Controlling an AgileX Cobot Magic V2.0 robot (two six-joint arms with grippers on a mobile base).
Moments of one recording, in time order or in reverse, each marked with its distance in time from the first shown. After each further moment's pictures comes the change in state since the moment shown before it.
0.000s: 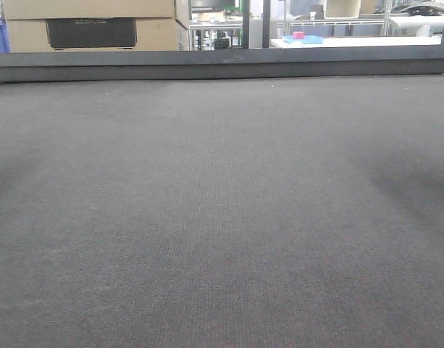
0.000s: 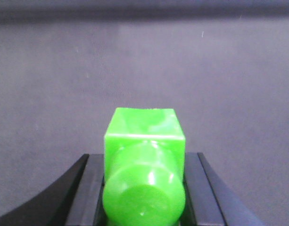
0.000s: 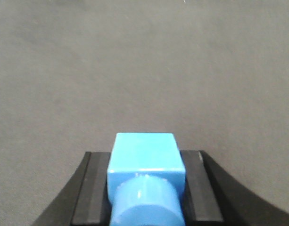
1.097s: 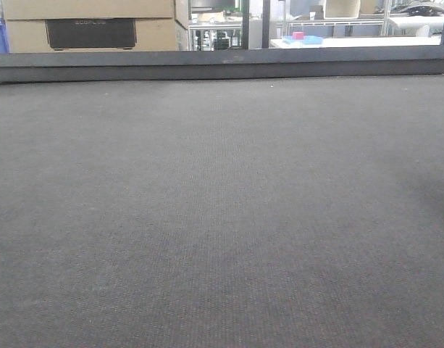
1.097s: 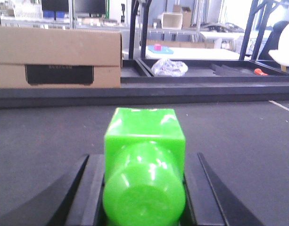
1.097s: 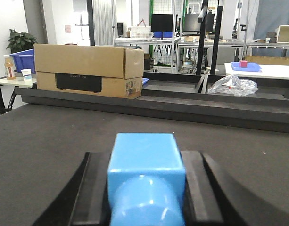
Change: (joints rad) left arm 0.000 -0.446 0.227 0.000 -0.119 -0.002; right arm 0.039 -0.536 0.256 -0.034 -0.244 -0.002
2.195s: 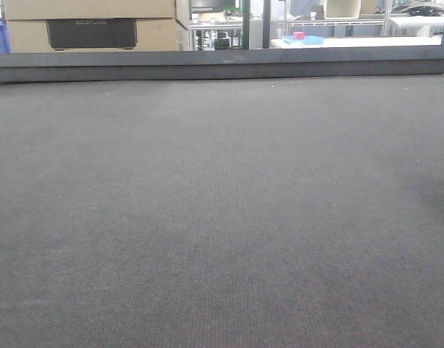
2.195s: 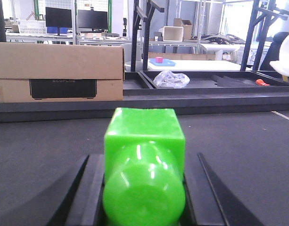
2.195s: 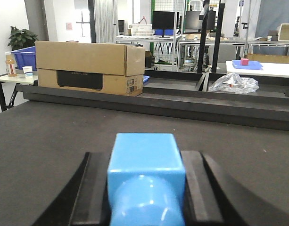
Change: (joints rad) left arm 0.000 -0.002 0.000 0.012 -0.040 0.000; right arm 0.000 -0.009 0.000 -0.002 0.021 0.000
